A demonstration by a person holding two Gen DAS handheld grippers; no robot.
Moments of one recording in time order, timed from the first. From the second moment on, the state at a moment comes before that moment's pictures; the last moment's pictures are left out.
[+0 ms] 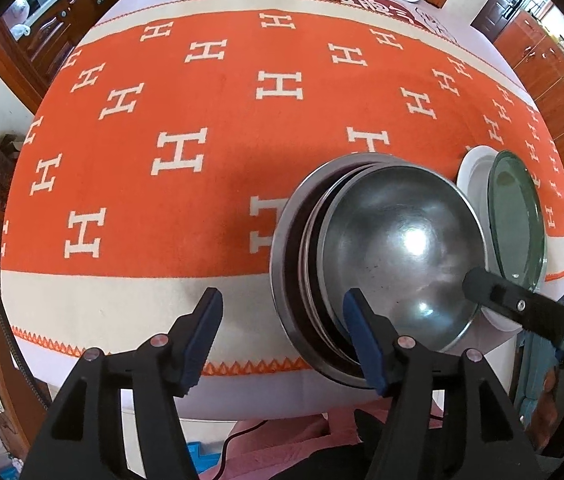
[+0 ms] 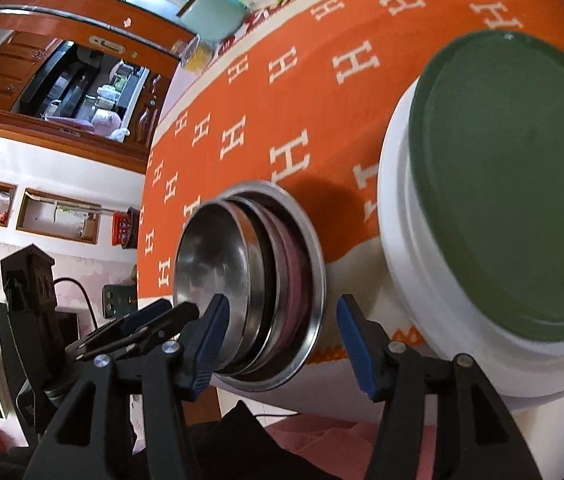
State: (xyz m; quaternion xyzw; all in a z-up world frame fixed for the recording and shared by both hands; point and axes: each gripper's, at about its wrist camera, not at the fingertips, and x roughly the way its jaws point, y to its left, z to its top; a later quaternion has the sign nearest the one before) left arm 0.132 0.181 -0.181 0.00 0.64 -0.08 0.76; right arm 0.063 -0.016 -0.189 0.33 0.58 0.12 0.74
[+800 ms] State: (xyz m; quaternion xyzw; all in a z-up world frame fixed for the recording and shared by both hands) left arm 0.152 0.161 -0.216 0.00 0.66 -0.16 0.74; right arm 0.070 -0.006 -0.216 0.35 0.61 0.10 0.70
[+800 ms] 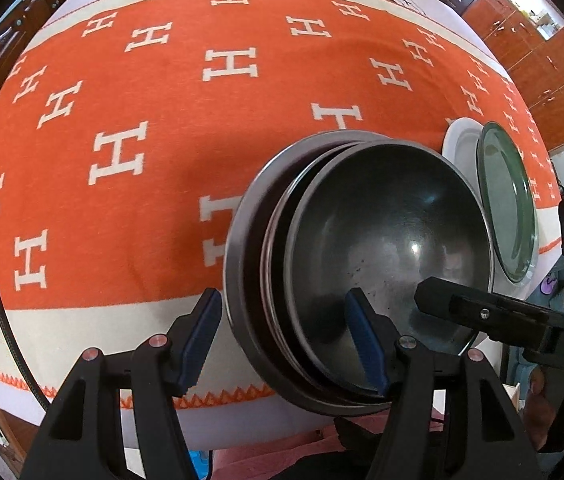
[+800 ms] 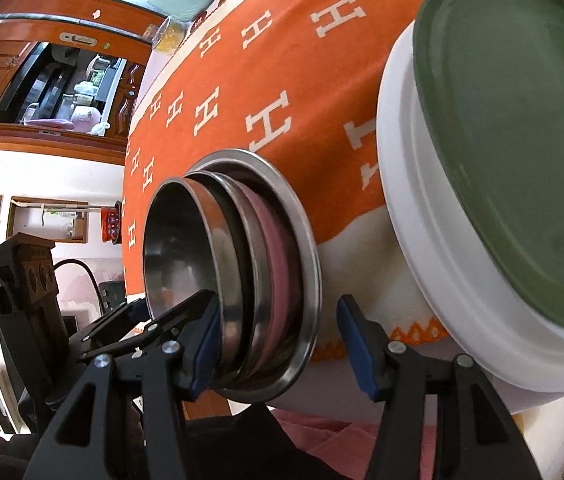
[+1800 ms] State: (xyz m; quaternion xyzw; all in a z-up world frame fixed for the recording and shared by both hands) left arm 0.161 0.159 -0.197 -0.01 0.63 -0.17 0.76; right arm 0.080 -0.011 -0.201 0.34 0.59 0.10 0.72
